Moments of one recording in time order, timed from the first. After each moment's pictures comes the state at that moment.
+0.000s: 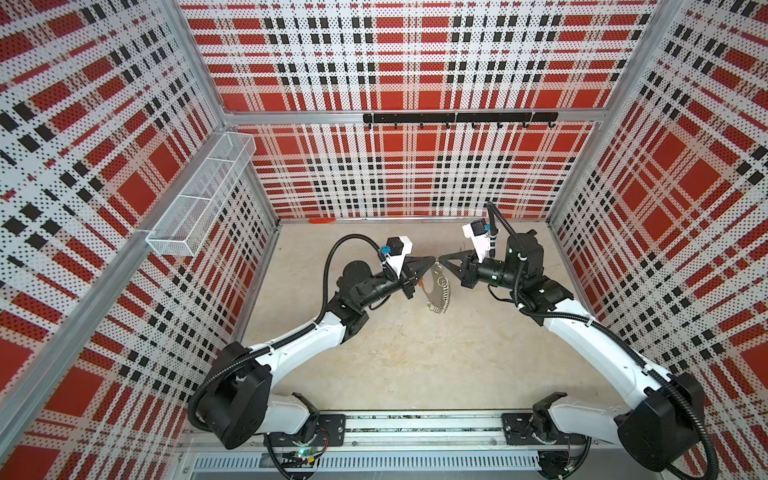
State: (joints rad) left arm -0.64 1.37 0.82 0.74 0.46 -0.21; right arm 0.44 1.23 1.00 -0.02 -0.62 0.30
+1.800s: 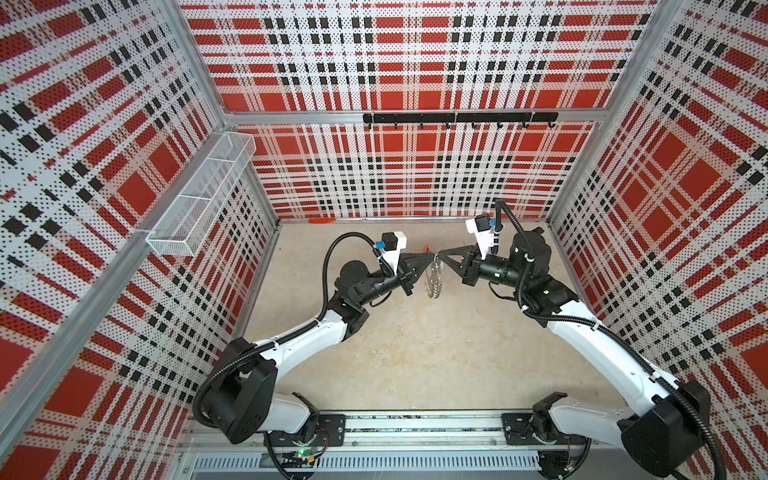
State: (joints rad) left arm -0.62 1.40 0.82 0.82 0.49 -0.34; right arm 0.46 1.21 1.05 0.02 -0.67 0.34
